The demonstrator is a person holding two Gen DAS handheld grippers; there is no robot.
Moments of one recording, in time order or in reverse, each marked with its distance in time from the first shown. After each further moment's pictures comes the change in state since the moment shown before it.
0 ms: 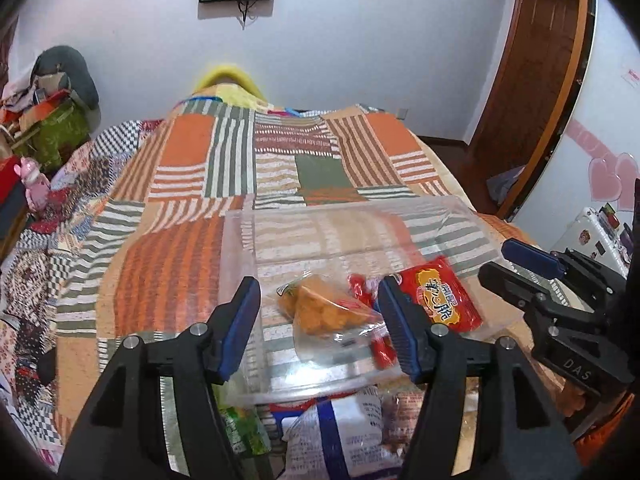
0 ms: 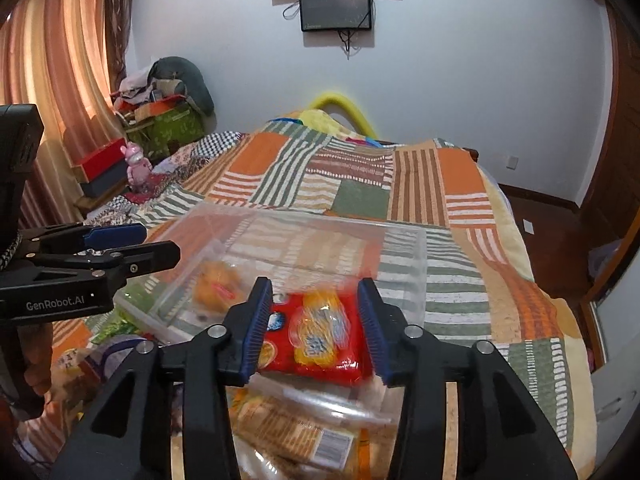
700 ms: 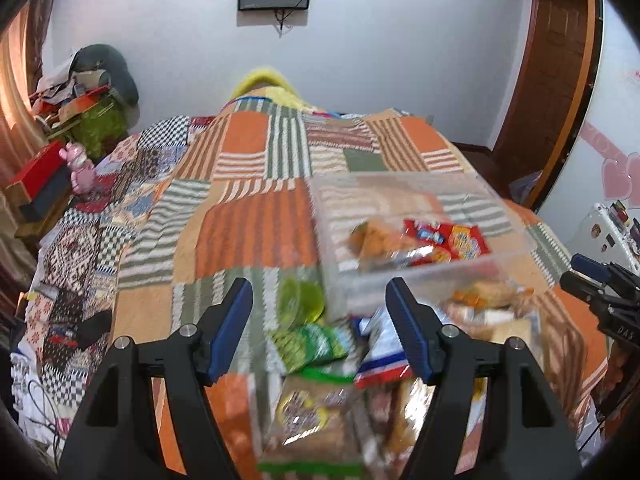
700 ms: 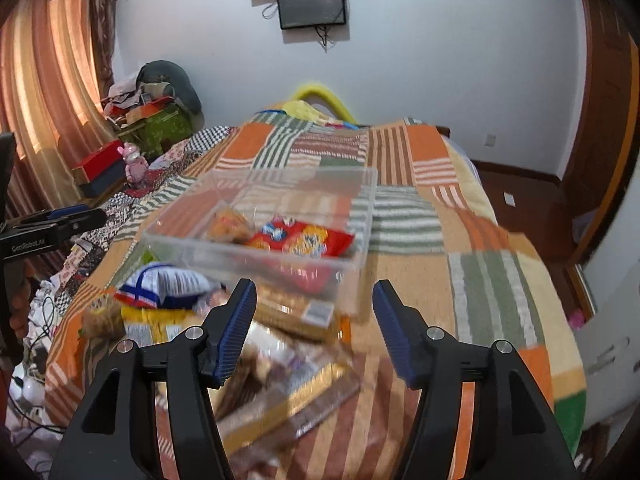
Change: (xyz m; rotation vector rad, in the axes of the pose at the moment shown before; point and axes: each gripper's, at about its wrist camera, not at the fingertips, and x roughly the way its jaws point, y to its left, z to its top) left arm -0.084 0.049 -0.063 -0.038 -0.009 0.100; right arm -0.052 -0.009 -0.042 0.074 0.047 -0.045
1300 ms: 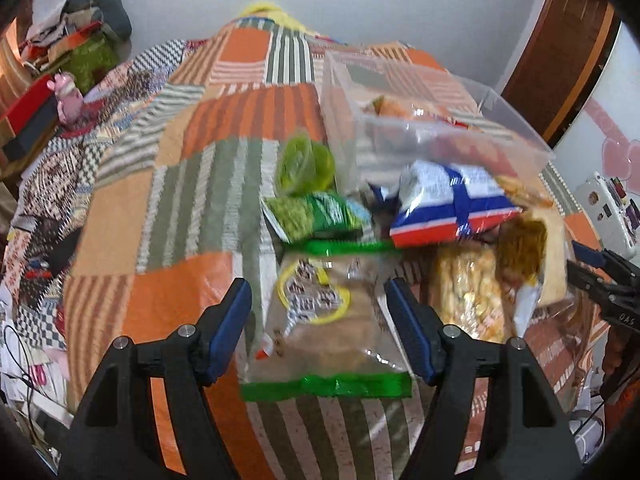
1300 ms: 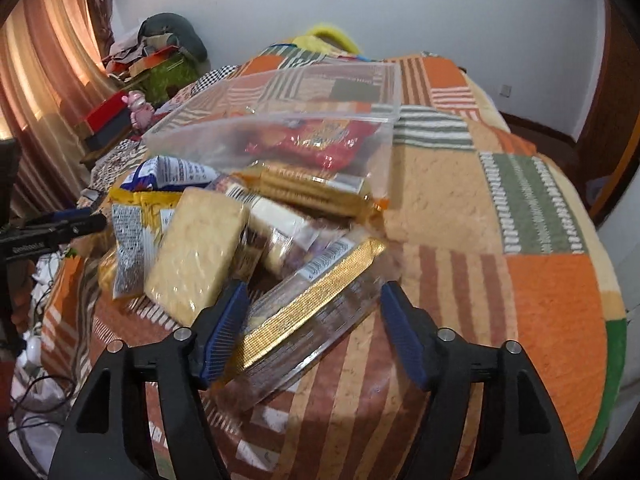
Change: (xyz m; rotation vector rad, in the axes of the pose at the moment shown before) left arm 0.037 0.016 -0.081 -0.051 0.218 -0.058; right arm 0.023 0.009 -0.059 0.007 0.193 0.050
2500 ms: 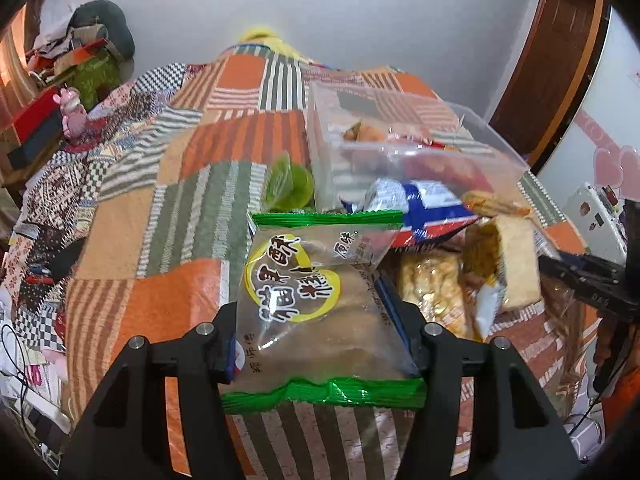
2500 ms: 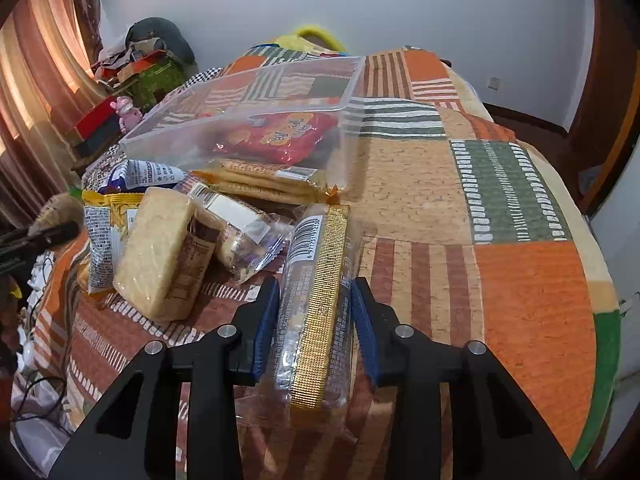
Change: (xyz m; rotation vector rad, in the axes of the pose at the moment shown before) left arm -0.039 -0.026 -0.013 0.006 -0.119 -0.003; right arm -0.007 -0.021 -0.004 0.025 0.002 -0.032
